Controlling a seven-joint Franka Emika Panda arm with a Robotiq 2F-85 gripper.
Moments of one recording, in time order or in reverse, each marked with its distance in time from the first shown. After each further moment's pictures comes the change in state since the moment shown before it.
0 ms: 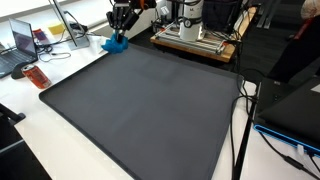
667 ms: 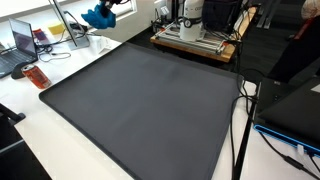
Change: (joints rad) arm -0.674 -0.004 0.675 -0.001 -0.003 0.055 -0.001
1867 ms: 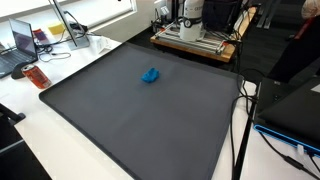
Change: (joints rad) arm -0.016 0.083 0.092 -0.029 0.128 0.045 -0.232
